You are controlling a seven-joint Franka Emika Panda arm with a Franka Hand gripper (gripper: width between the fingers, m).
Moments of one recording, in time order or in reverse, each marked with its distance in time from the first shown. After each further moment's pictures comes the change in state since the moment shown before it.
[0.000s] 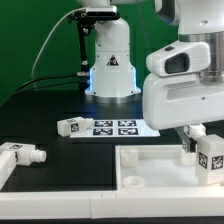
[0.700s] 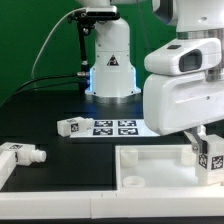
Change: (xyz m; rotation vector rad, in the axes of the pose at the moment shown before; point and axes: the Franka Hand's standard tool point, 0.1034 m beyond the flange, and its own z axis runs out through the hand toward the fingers) arm 0.003 0.006 0.000 -0.008 0.009 -0.054
